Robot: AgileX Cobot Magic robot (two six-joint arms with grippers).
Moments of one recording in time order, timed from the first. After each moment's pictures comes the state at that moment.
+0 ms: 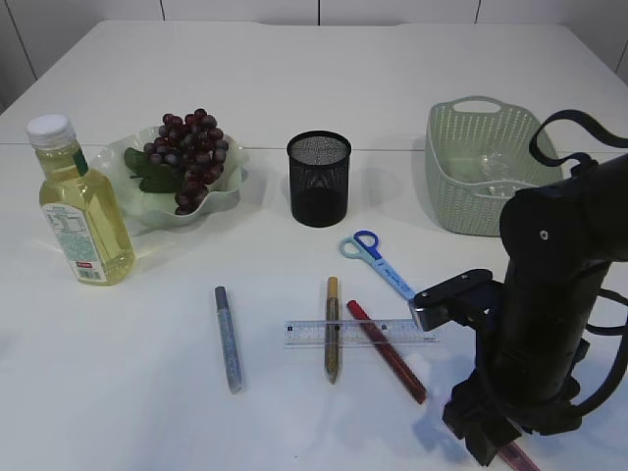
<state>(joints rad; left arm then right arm) -0.18 0.81 -1.01 -0.20 1.07 0.07 0.44 1.82 -0.89 0.08 0.82 -0.14</state>
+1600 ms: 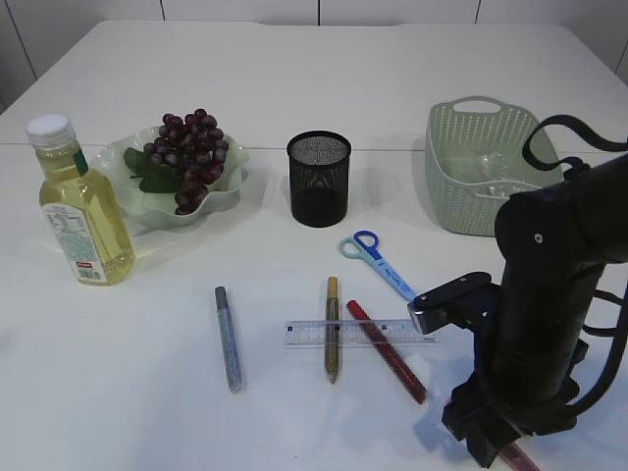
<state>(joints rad) -0.18 0.81 -1.01 -0.19 1.07 0.07 0.44 1.85 -0.89 0.07 0.82 -0.13</state>
